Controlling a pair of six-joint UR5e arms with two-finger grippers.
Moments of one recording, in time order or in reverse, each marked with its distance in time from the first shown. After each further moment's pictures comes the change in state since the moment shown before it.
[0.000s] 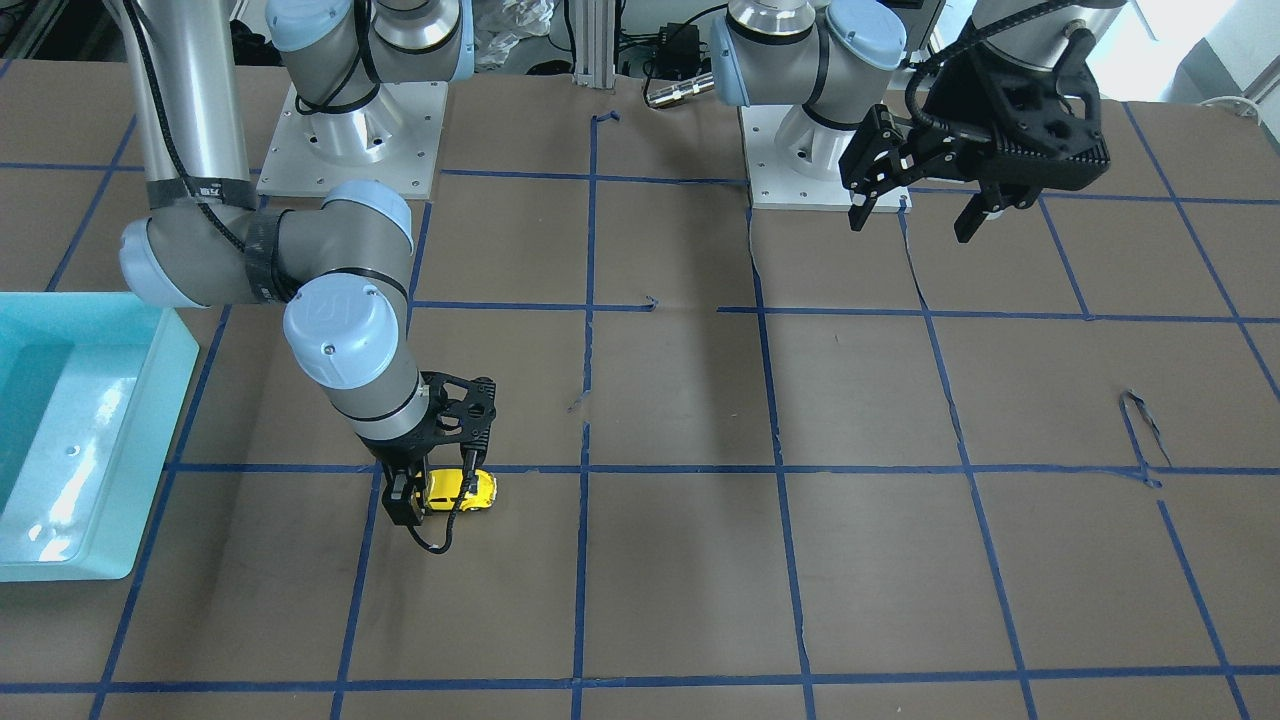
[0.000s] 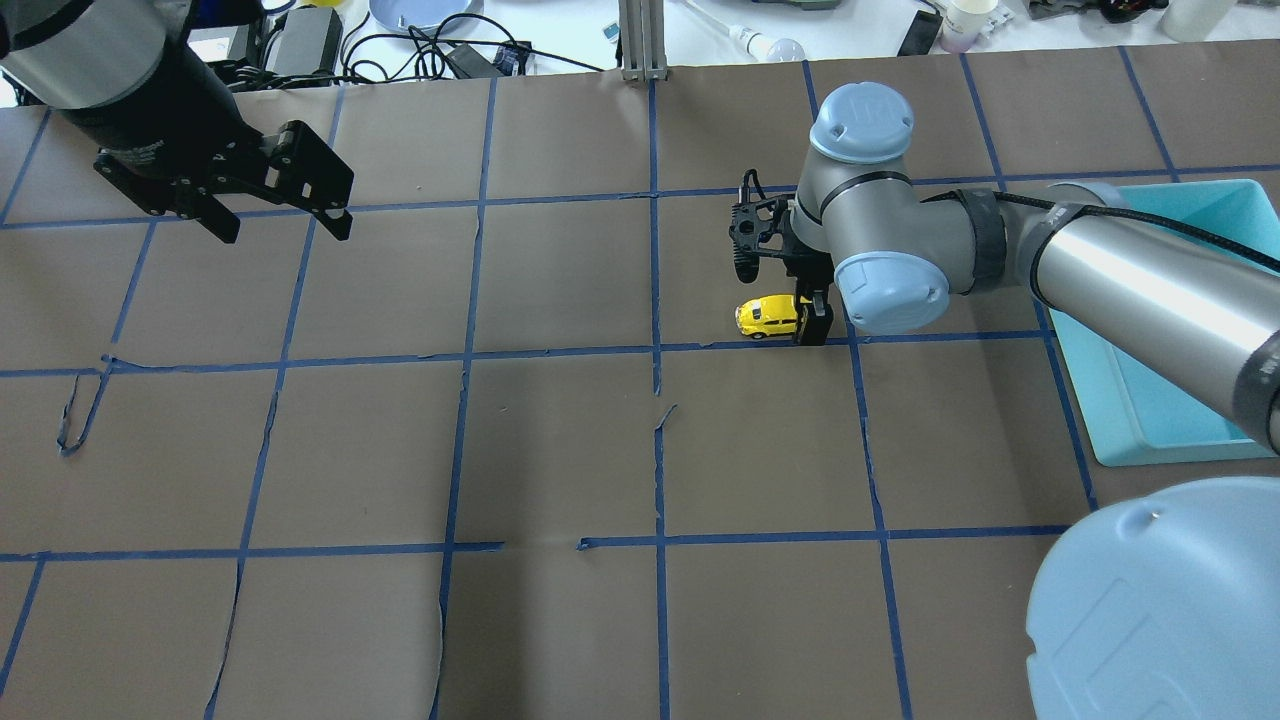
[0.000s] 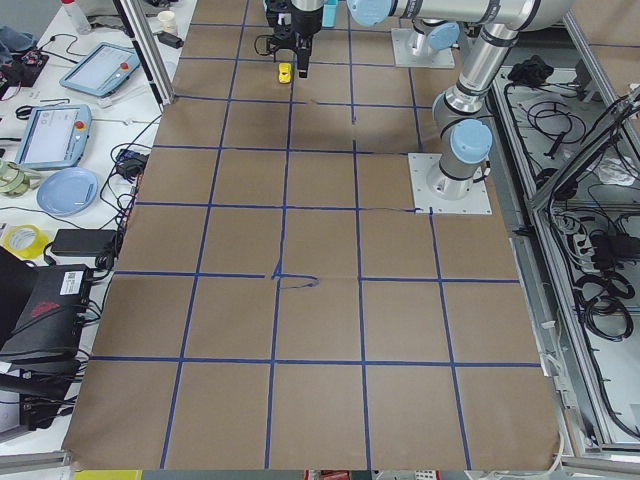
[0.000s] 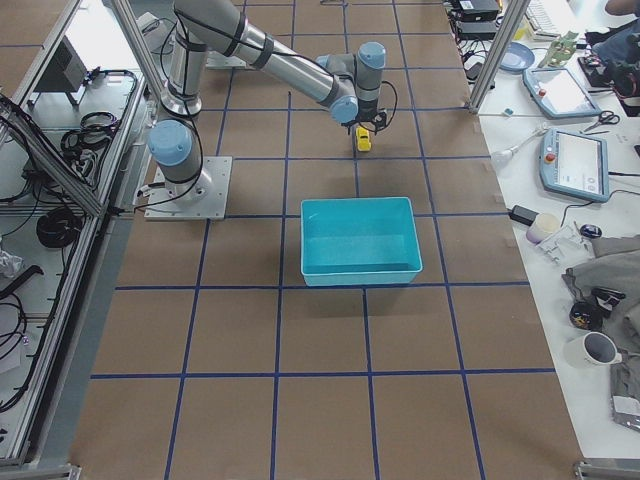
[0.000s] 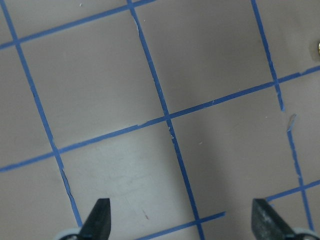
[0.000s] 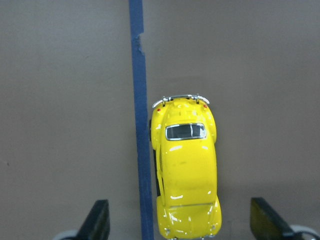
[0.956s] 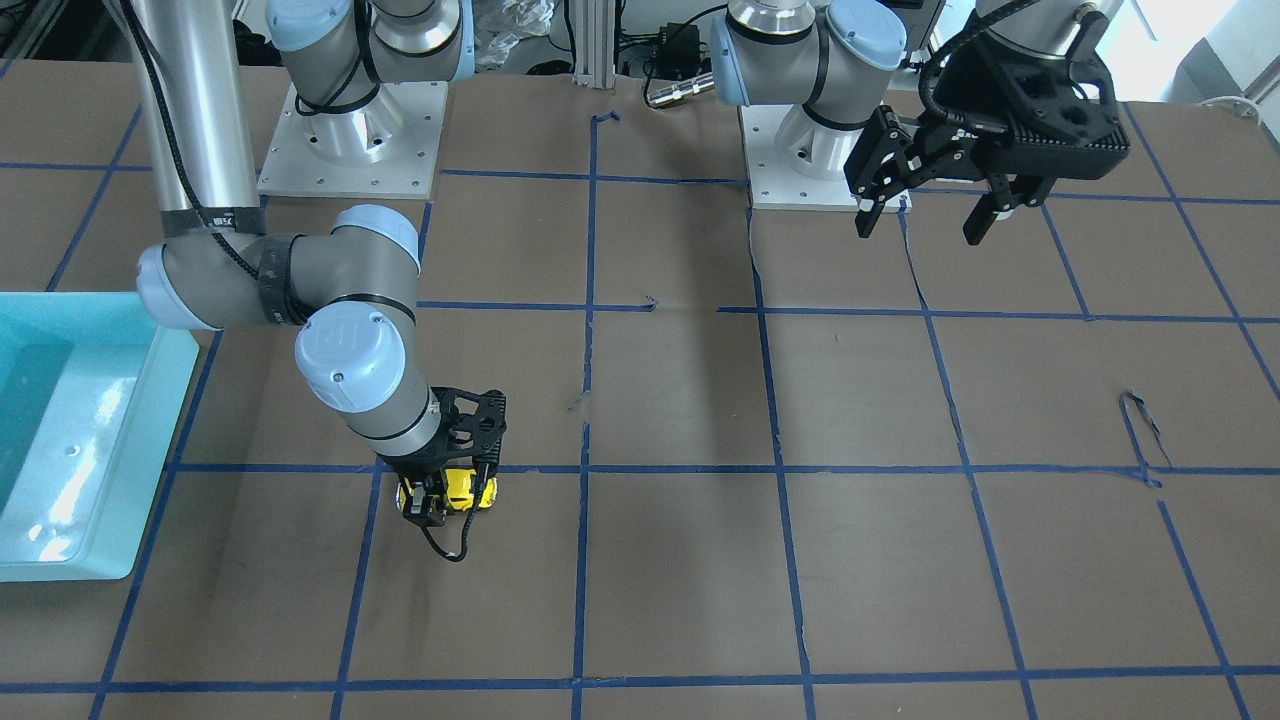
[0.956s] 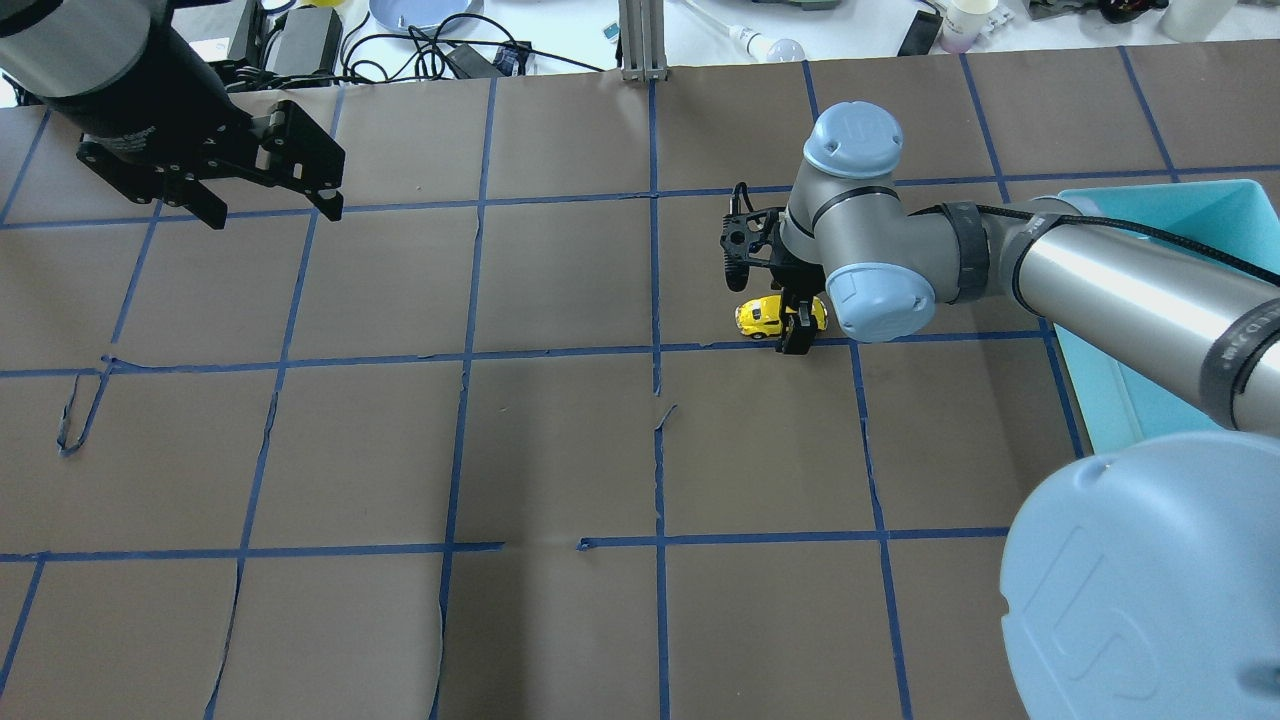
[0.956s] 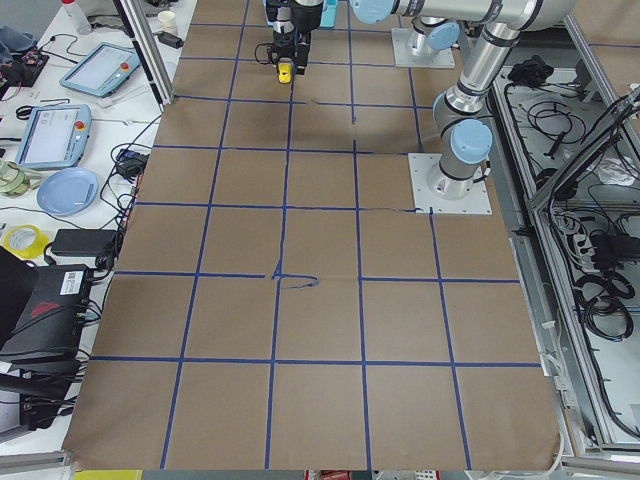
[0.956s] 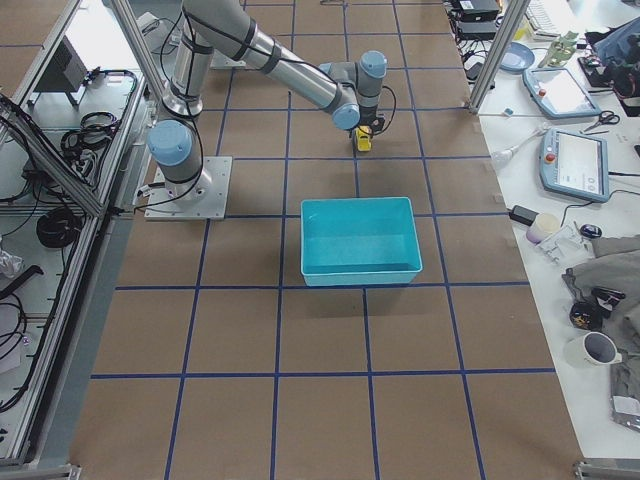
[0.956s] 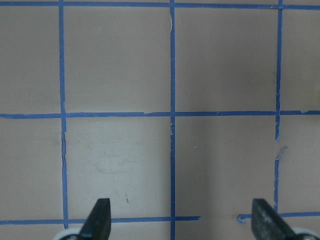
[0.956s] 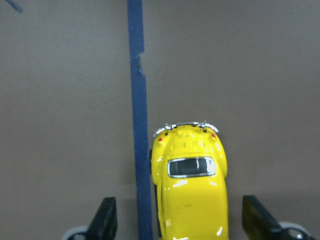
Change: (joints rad) left arm -0.012 -0.003 -0.004 0.062 0.008 -0.028; right arm 0.002 0.048 -0.001 -0.027 0.051 -0.001
